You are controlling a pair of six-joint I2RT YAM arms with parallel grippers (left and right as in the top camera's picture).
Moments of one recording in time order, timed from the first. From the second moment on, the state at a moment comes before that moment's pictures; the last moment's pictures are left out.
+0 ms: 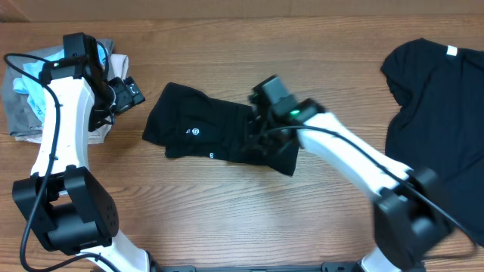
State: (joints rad) left arm 0.20 1.85 1.61 -1.10 0.03 -0.38; right arm 0.56 1.77 1.31 -0.67 -0.42 0.65
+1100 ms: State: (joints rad) left arm 0.20 1.85 1.61 -1.10 0.03 -0.38; right arm 0.37 1.69 0.98 -0.50 -0.13 0.65
